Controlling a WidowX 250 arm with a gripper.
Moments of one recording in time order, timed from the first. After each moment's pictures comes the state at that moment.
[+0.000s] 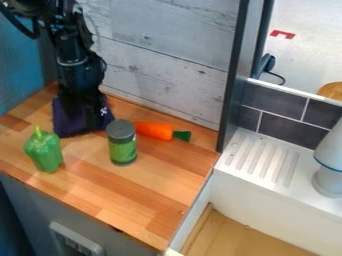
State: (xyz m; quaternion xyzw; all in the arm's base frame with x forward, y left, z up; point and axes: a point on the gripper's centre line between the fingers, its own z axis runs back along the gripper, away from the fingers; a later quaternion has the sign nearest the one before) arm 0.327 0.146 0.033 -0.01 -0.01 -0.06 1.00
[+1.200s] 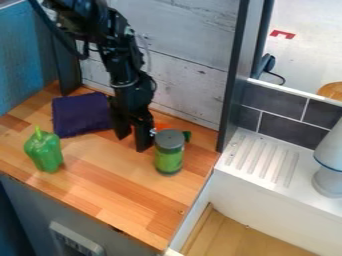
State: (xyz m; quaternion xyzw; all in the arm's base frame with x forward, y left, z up) arm 0.350 0.063 0.016 -0.05 -0.03 -0.12 0.99
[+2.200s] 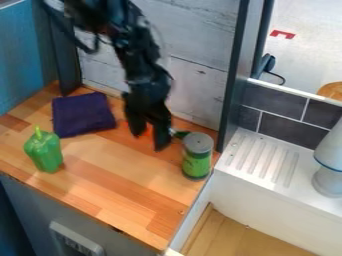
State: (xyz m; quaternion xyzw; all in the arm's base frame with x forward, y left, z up) arm 0.348 0.048 0.038 -0.05 -0.06 -0.10 0.99
